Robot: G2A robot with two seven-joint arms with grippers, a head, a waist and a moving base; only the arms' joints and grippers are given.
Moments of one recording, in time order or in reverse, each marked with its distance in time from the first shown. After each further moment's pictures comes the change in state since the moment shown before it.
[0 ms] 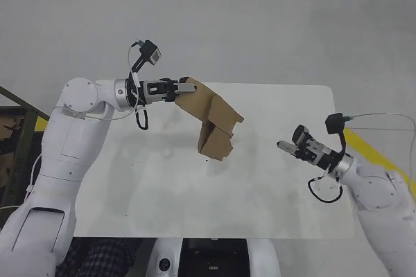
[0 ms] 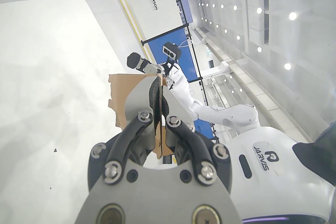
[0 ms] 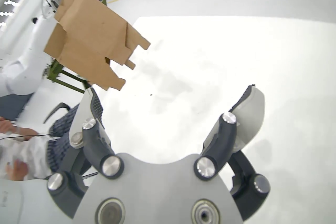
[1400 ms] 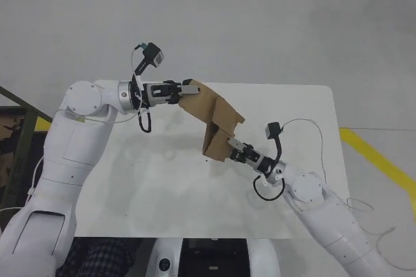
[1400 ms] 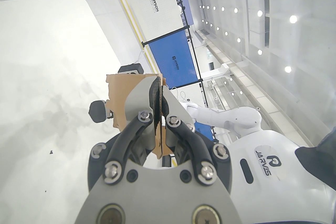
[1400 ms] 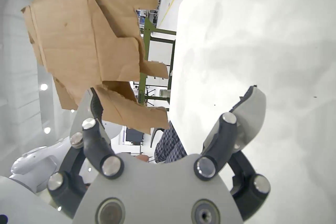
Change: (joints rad) left arm 0.030 0.001 0.008 -0.050 0.007 0.030 0.040; right arm 0.185 -0.148 -0.491 0.188 0.455 0.233 -0.179
